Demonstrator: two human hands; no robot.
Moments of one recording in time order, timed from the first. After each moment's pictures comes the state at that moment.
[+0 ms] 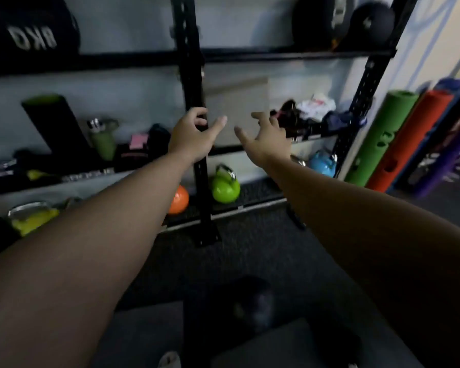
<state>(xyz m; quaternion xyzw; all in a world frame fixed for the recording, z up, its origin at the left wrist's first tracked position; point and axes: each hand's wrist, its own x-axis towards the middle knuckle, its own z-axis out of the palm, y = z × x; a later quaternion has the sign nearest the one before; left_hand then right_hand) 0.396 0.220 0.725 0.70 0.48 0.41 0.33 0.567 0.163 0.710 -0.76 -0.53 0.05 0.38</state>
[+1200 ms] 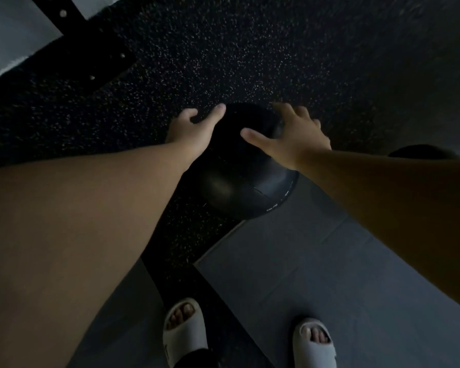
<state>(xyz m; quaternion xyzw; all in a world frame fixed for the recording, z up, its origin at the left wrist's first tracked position) 0.539 0.289 -0.156 0.62 0.57 0.01 0.54 0.673 0.138 -0.112 -0.91 -0.29 0.29 0.10</state>
